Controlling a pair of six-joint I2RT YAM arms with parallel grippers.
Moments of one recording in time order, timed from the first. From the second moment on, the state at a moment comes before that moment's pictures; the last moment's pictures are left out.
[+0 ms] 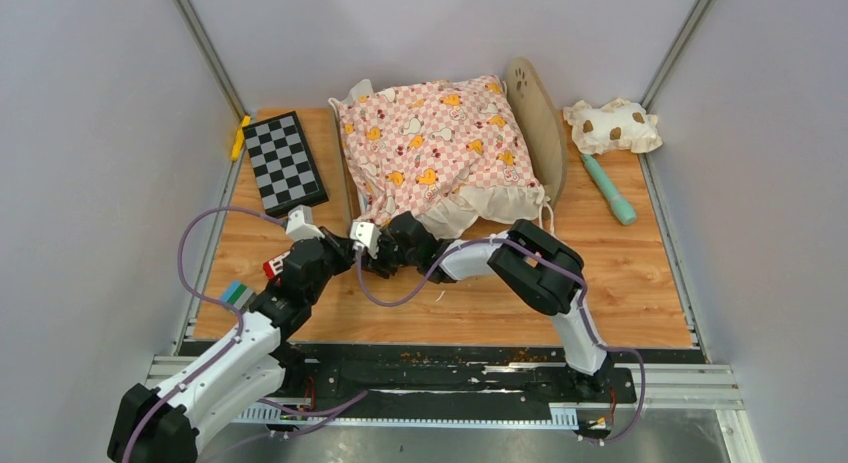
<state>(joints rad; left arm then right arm) -0.50 0.74 0.32 0.07 -0.27 -0.81 0.96 2.13 1.19 0.46 -0.35 -0.35</state>
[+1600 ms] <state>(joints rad) -0.38 1.01 0.81 -0.03 -0.44 -0.51 0.96 1.95 0.86 0.62 0.15 0.30</state>
